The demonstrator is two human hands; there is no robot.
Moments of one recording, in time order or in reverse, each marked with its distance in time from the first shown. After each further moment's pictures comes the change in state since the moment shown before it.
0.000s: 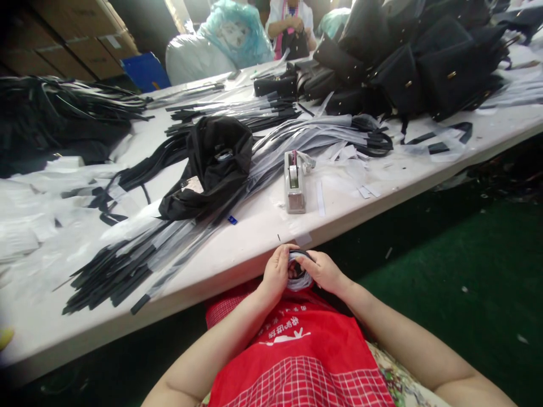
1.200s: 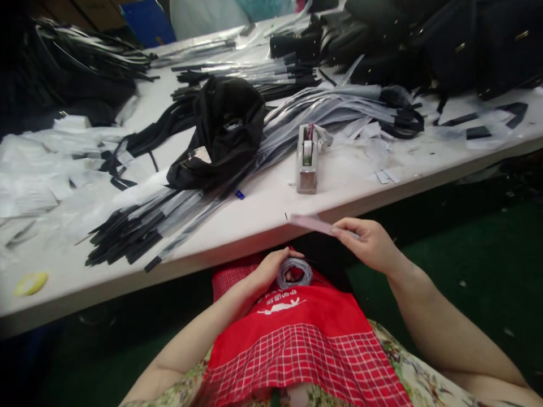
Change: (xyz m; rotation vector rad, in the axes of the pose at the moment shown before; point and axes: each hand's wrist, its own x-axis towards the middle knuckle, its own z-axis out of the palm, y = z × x) left_hand -0.032 -0.031 -0.034 -0.104 -0.201 -0.372; right_hand -0.031 -0.056 -0.076 -0.554 0.132 -0.249
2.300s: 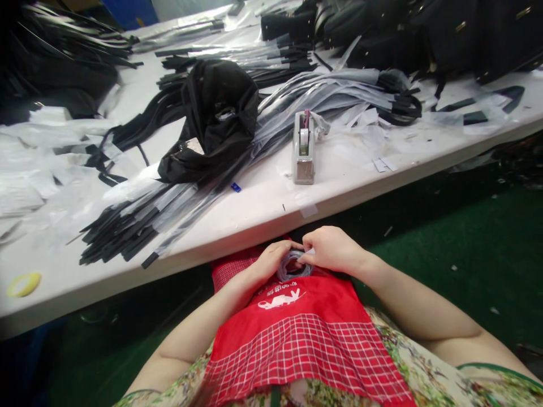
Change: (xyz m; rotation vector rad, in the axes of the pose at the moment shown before) left_hand -0.009 0.019 0.001 0.267 -0.084 0.208; right_hand 0.007 -0.041 0.053 -0.364 -0.419 -0.025
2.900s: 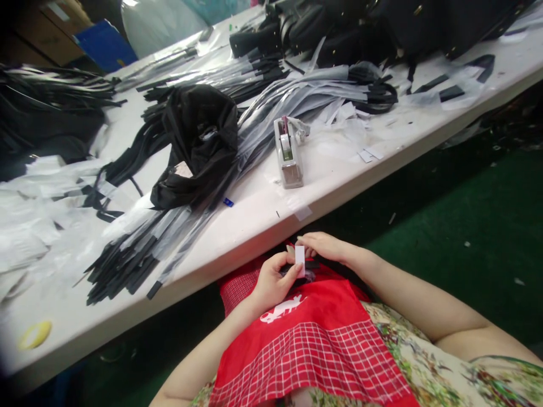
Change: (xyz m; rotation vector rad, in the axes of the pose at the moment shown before) left_hand -0.026 0.015 0.018 0.317 0.171 0.236; right_hand 0.021 0.032 0.056 1.133 -0.038 0.240
